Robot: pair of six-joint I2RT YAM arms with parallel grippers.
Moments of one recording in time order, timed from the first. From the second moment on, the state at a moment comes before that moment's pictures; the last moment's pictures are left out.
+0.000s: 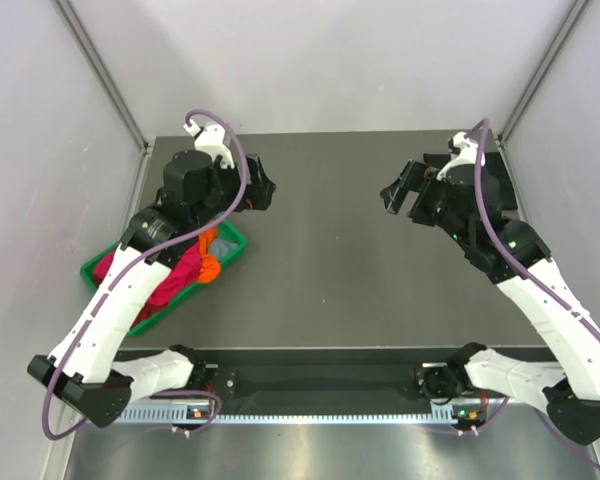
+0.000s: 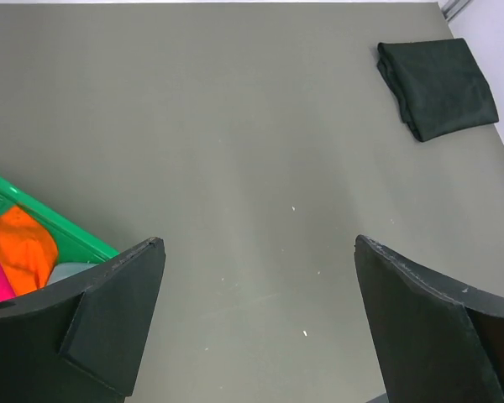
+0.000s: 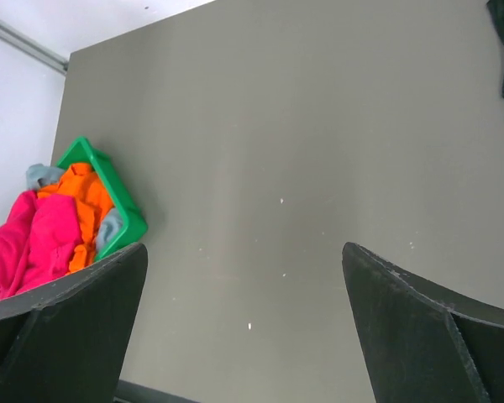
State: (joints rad) left arm -0.50 1.15 1.40 -0.61 -0.08 -0.35; right arm 0.55 1.02 1.28 -0.67 0.24 0.60
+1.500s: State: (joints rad) left arm 0.29 1.43 1.19 -0.95 -0.52 -1.12; right arm 0.55 0.92 1.14 -0.61 0.15 0.62
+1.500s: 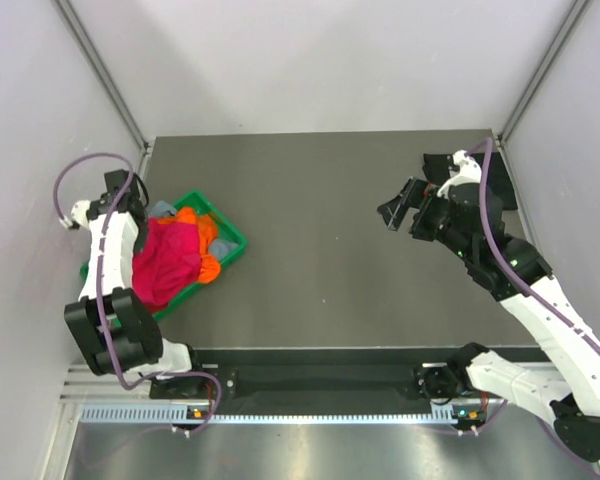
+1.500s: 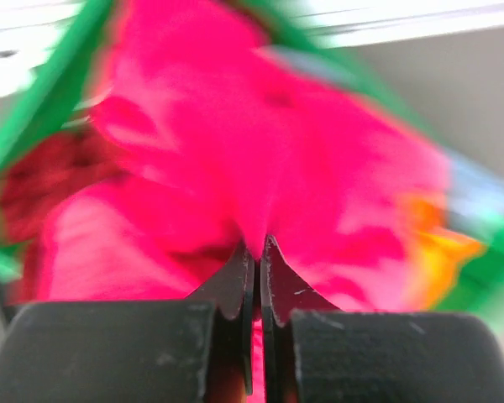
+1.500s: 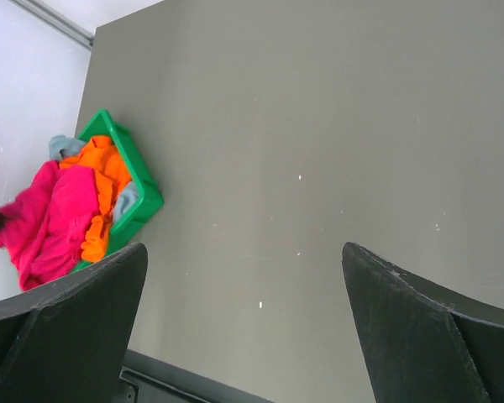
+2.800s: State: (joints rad) left arm -0.52 1.23 0.96 -0.39 0.07 -0.54; right arm 0.54 1.03 0.97 -0.68 0.29 0.83
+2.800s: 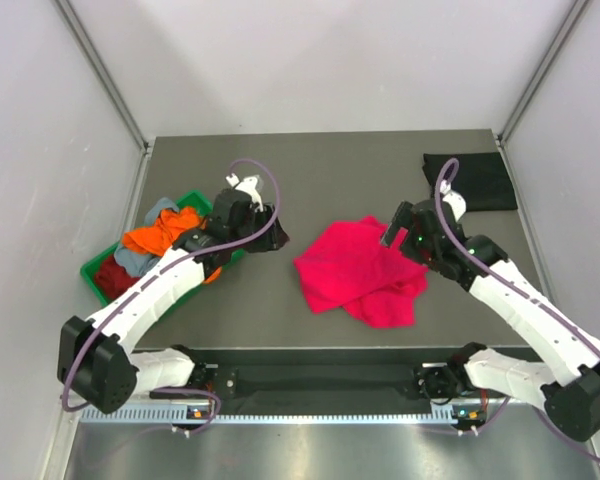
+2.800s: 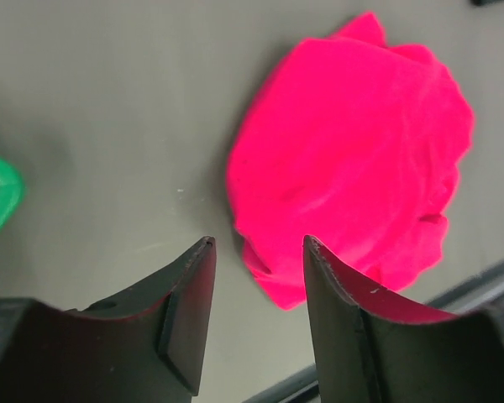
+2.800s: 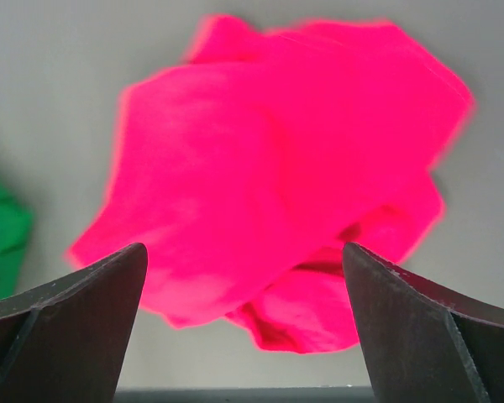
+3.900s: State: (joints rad) left arm -0.56 1.55 0.67 0.06 0.48 -0.67; right arm 0.10 1.37 0.66 -0.30 0.05 0.90
